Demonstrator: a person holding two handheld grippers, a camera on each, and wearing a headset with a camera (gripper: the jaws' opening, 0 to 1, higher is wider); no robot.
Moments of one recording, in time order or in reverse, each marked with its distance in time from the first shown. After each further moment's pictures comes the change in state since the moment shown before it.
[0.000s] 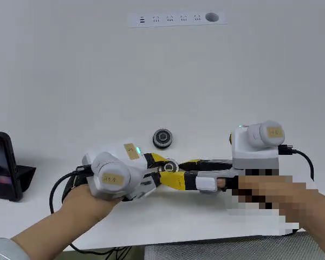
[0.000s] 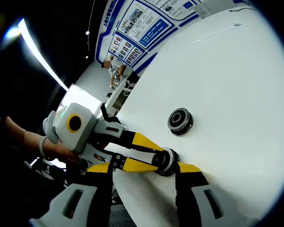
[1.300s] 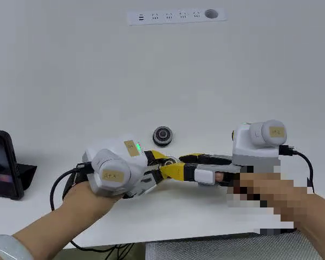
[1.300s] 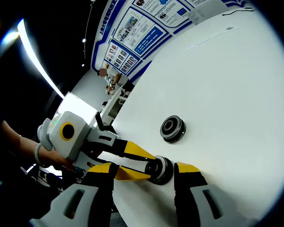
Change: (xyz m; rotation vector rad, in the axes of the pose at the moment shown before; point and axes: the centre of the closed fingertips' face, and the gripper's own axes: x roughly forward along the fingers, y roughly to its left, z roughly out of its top) left arm 0.000 0.000 0.000 0.003 0.006 0.000; right arm 0.005 -0.012 0.012 0.018 -0.079 -0.040
